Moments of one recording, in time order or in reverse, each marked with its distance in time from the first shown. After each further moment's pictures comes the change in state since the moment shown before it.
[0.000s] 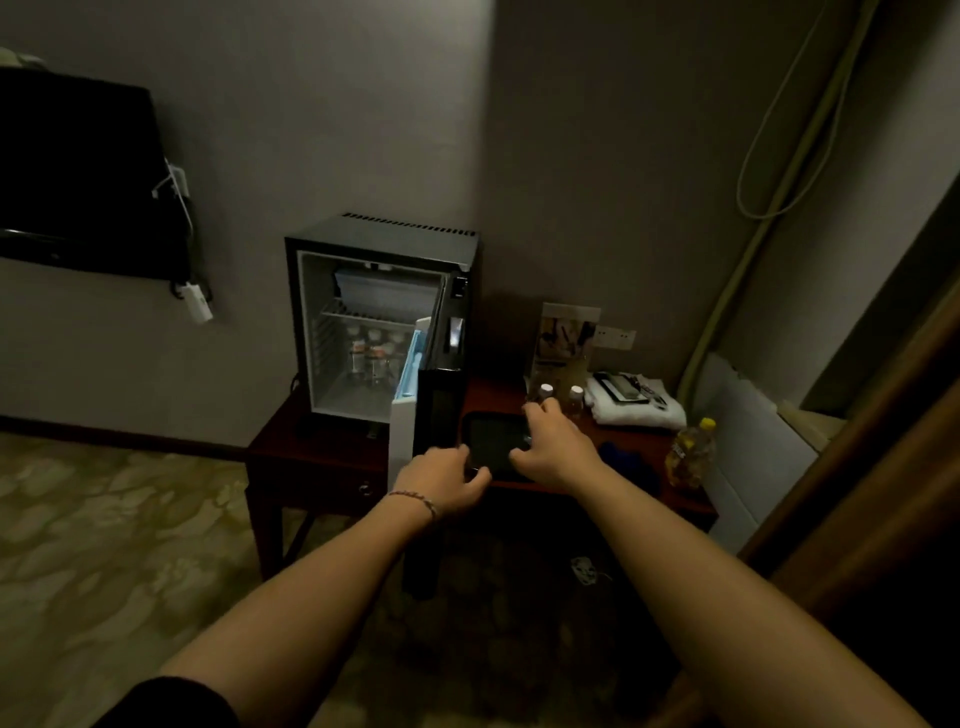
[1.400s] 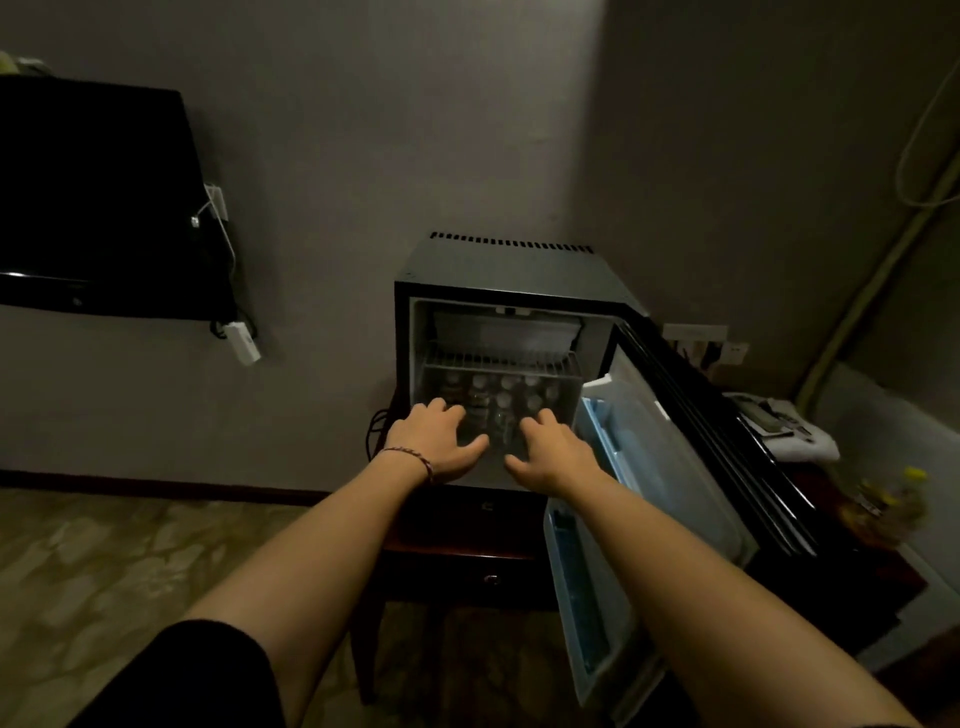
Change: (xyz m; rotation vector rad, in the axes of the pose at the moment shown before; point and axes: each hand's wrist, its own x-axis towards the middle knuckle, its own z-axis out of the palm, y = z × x) left_hand 0.201 -0.313 -0.168 0.258 0.028 0.011; right_hand 0.274 -0.234 0.109 -0.057 -0.063 0.027
